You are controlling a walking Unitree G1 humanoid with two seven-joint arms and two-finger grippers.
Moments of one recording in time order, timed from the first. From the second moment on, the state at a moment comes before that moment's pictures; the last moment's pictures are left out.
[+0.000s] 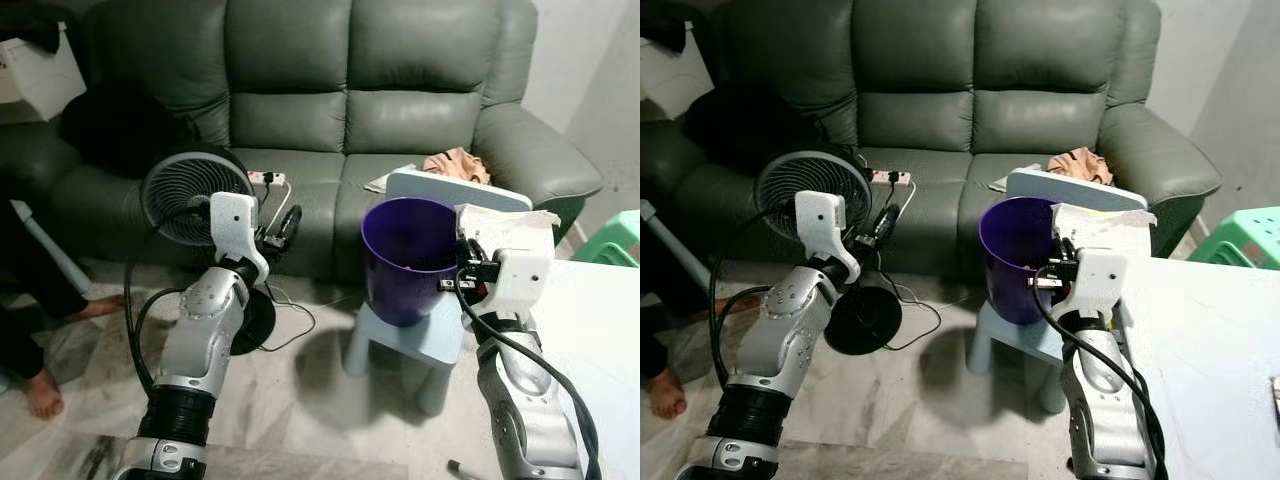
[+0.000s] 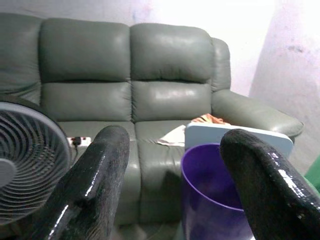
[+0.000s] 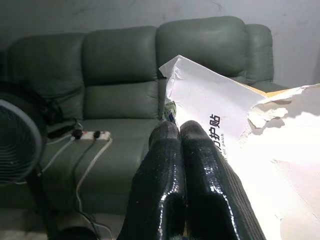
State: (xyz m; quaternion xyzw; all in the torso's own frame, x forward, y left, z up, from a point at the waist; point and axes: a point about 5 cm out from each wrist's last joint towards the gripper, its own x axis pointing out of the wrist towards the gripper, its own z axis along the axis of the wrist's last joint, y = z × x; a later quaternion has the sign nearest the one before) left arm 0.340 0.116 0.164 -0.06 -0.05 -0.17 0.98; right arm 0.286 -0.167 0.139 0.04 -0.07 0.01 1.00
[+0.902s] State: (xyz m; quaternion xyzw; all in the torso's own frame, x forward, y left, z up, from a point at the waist) left arm 0.340 0.111 0.167 -0.06 -0.05 -0.17 0.98; right arm 0.287 -0.167 0.140 0.04 -0.07 0.02 1.00
